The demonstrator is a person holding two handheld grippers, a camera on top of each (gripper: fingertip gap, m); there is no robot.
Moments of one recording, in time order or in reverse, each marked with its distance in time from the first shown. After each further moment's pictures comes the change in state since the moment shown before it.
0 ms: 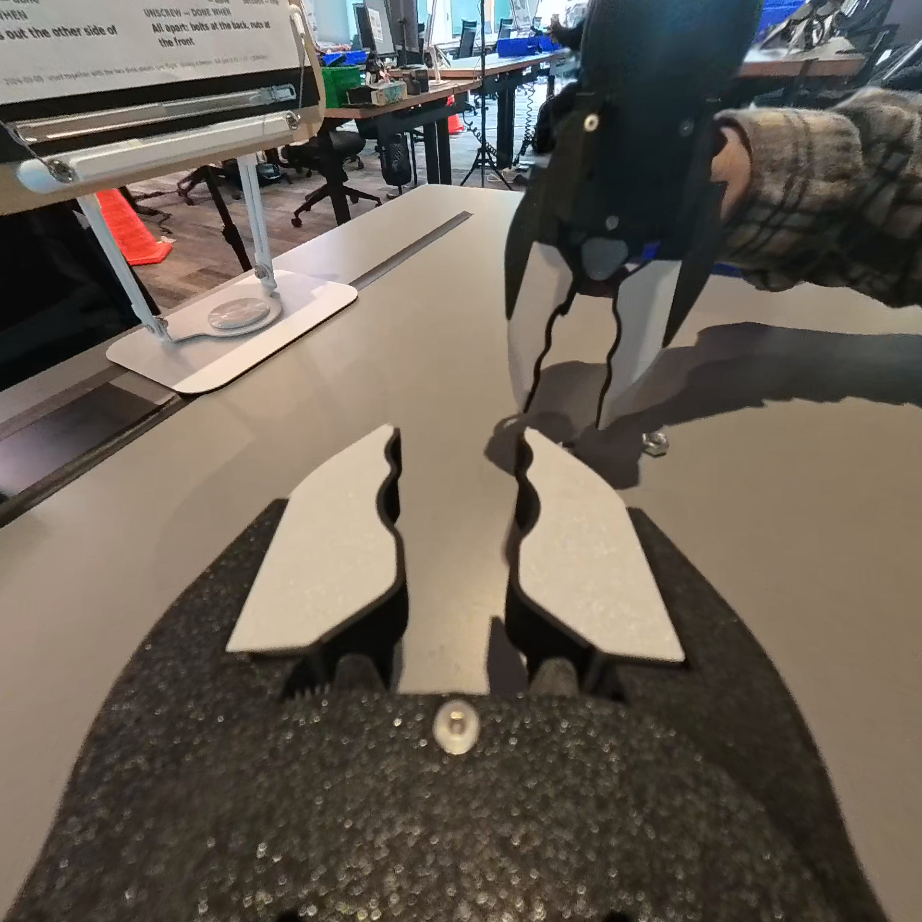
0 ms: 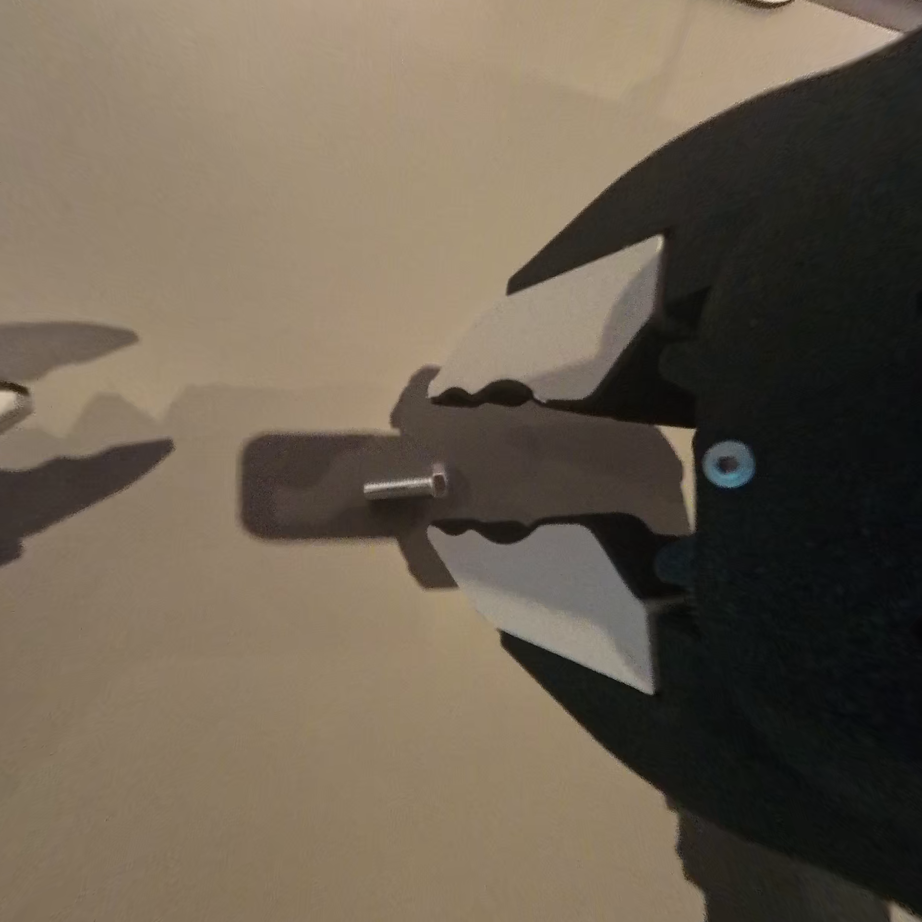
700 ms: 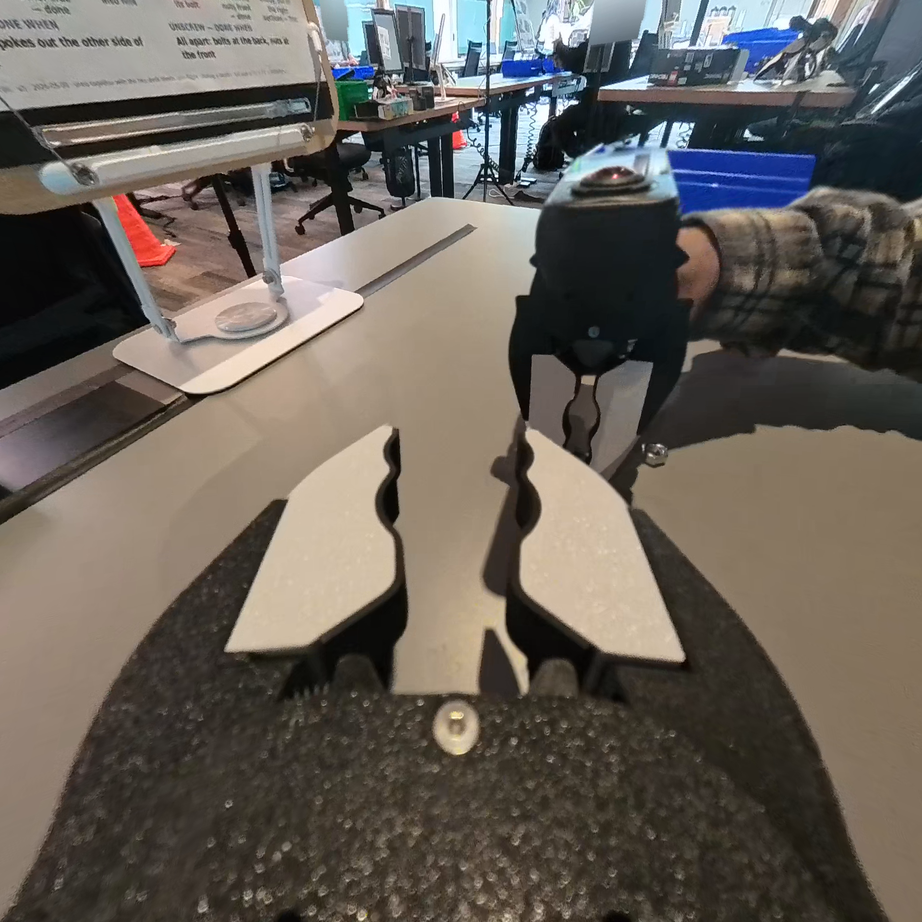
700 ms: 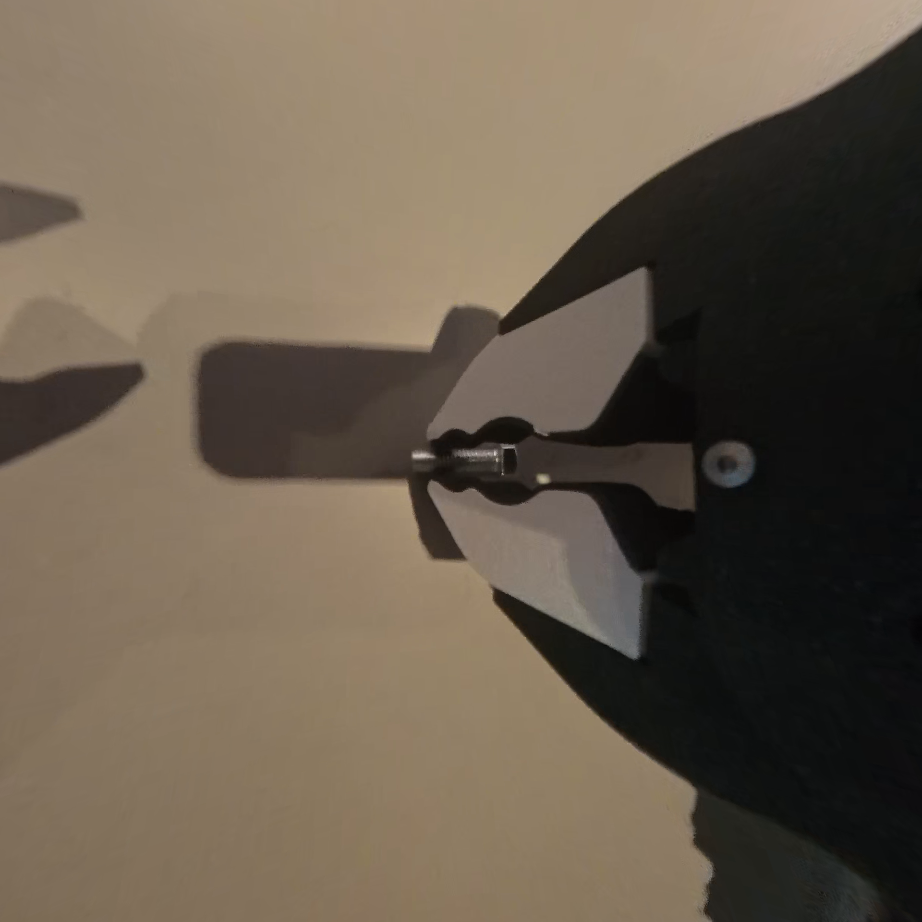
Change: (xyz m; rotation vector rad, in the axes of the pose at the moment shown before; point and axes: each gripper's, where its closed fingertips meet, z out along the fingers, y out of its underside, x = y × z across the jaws) left arm -0.005 -0.003 -0.004 0.019 -0.003 -0.025; right arm -0.017 -0.003 0.043 -0.032 -0.148 0.050
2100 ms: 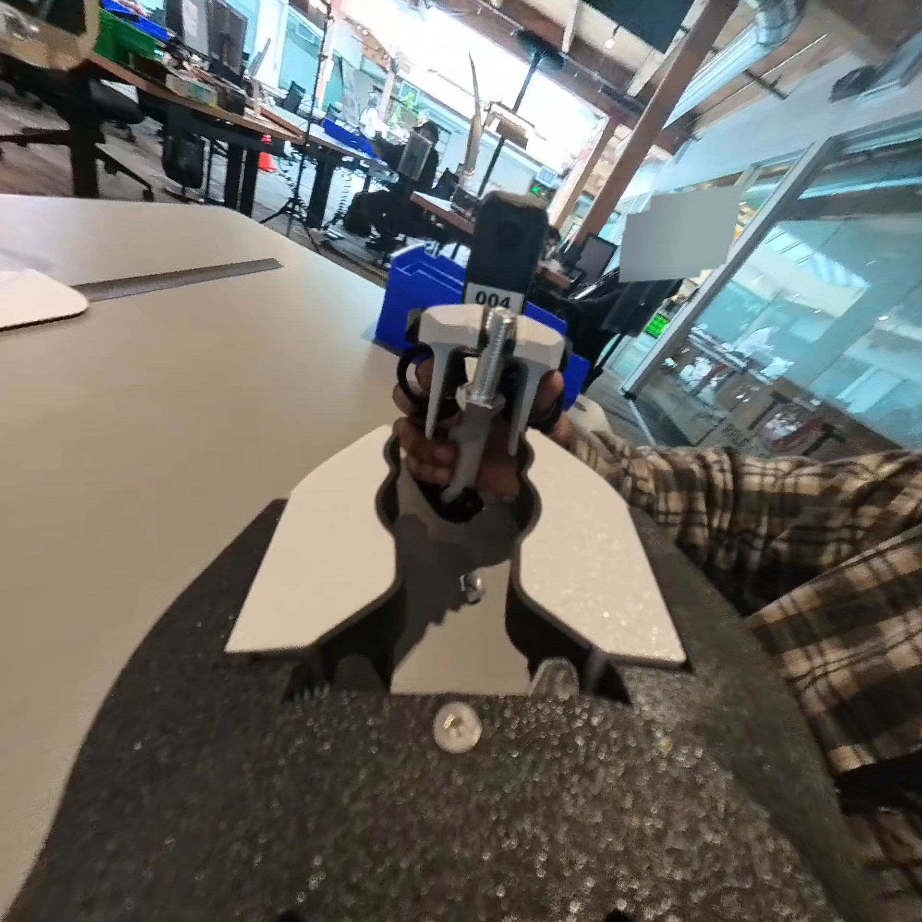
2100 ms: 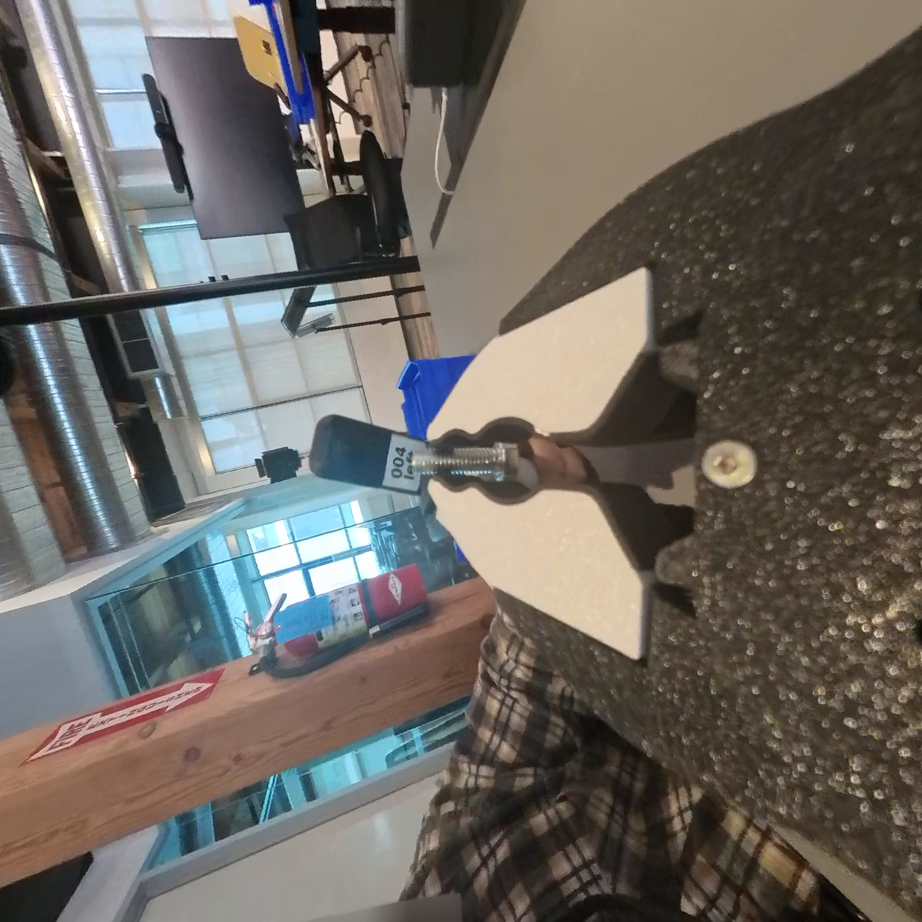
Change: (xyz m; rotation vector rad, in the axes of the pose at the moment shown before) left arm 0.061 -0.038 0.069 0.121 0.404 -0.404; right arm 0.005 -0.050 -0.164 1.497 0.087 0.206
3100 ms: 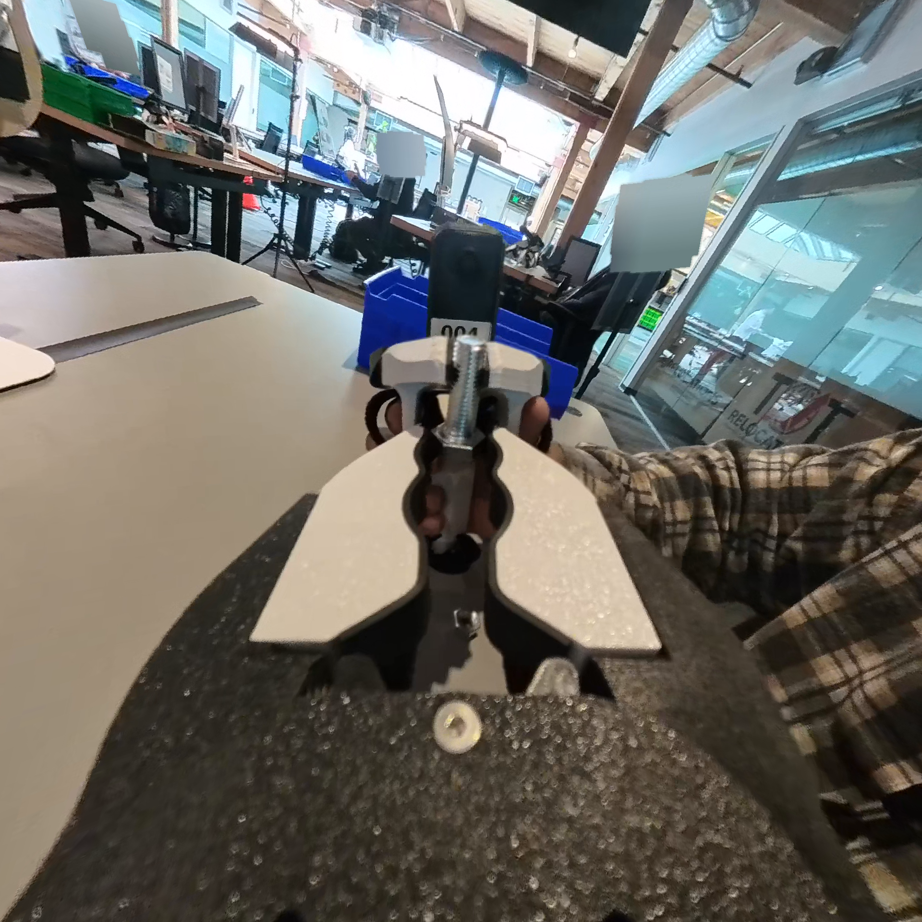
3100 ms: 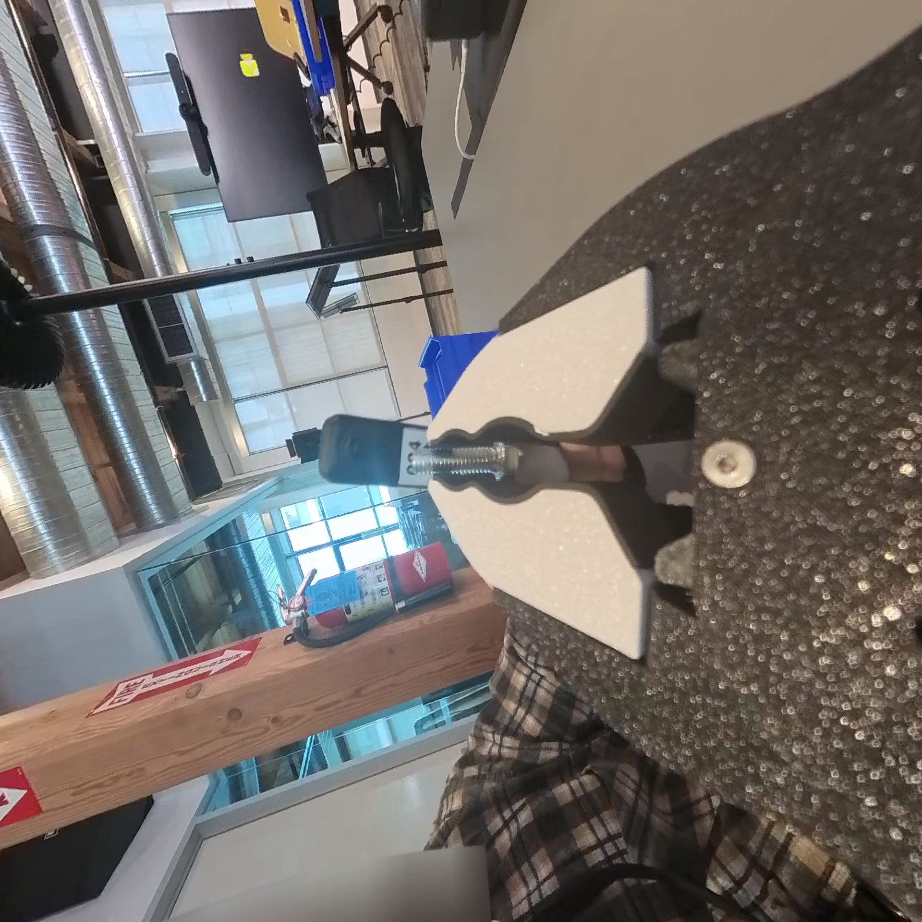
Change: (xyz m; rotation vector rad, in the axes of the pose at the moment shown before) left arm 0.019 -0.006 0.019 0.034 0.048 0.080; right arm -0.008 -0.002 0.007 0.065 -0.043 0.032
